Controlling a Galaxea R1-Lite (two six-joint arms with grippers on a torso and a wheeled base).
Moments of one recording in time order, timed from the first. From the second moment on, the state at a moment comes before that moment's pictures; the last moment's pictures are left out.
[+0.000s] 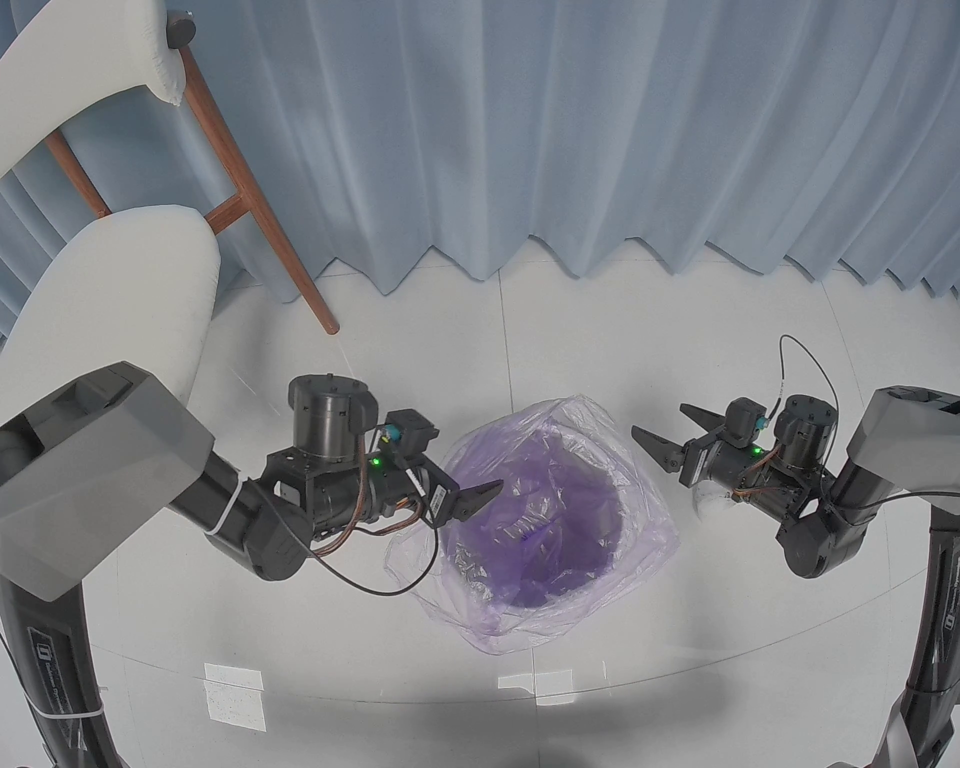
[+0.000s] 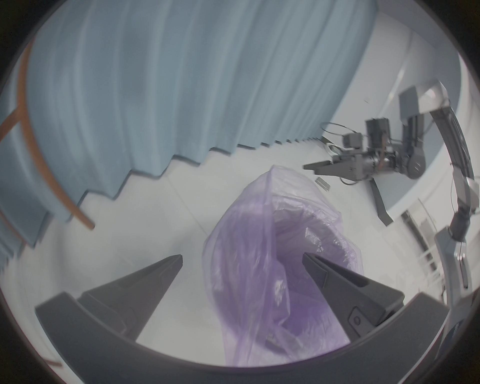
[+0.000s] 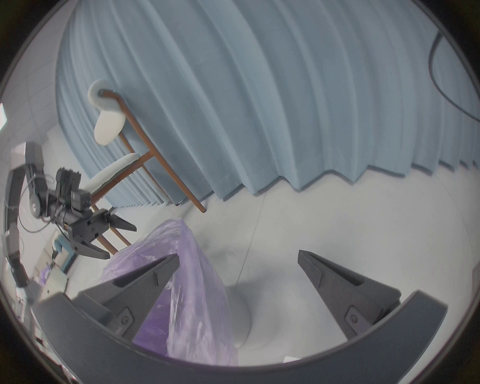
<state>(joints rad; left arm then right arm) -0.47 2.18 -1.04 -0.80 -0.26 0.27 0.19 2.27 -0.82 -1.37 0.42 0.06</state>
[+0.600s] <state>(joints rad) -0.48 2.27 -1.18 -0.77 -0.27 0.33 0.26 2.35 -0.92 -1.36 0.42 0.03</state>
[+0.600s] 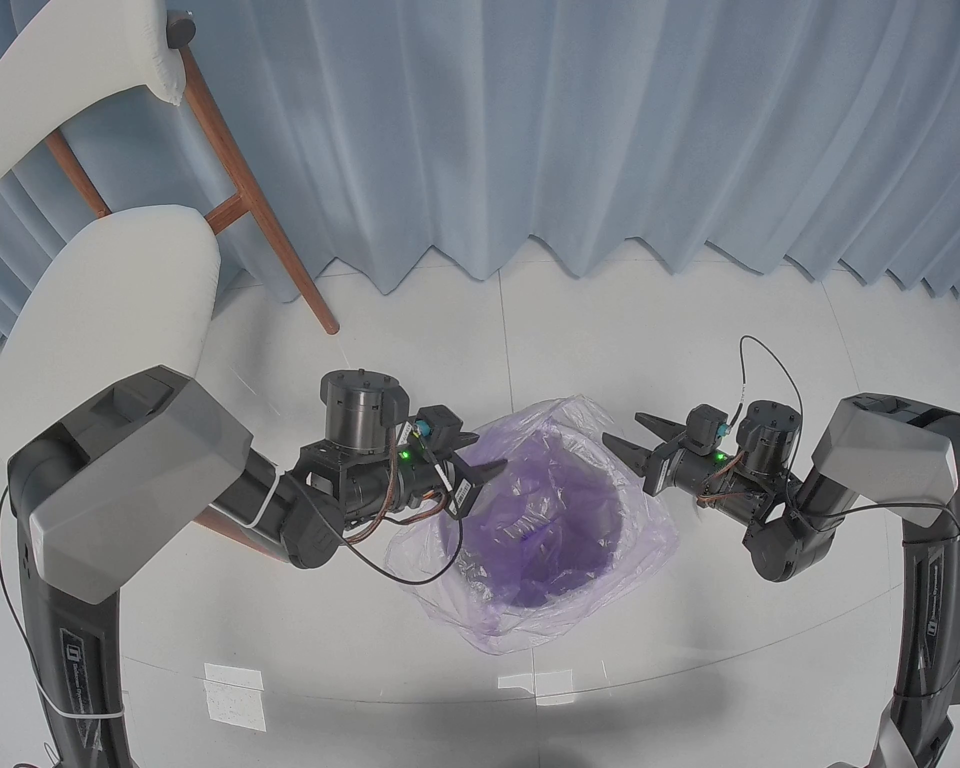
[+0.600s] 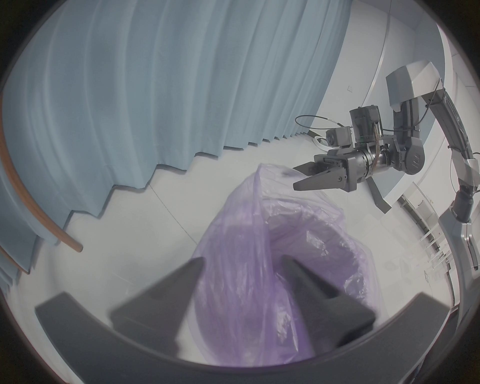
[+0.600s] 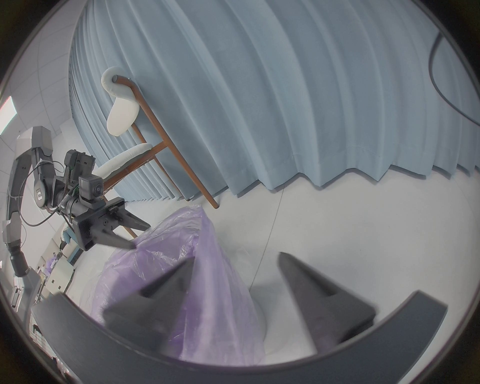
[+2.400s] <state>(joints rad) -0.51 2.29 -1.24 -0.63 -0.24 0.41 0.28 2.43 -1.10 -1.30 0.42 0.44</state>
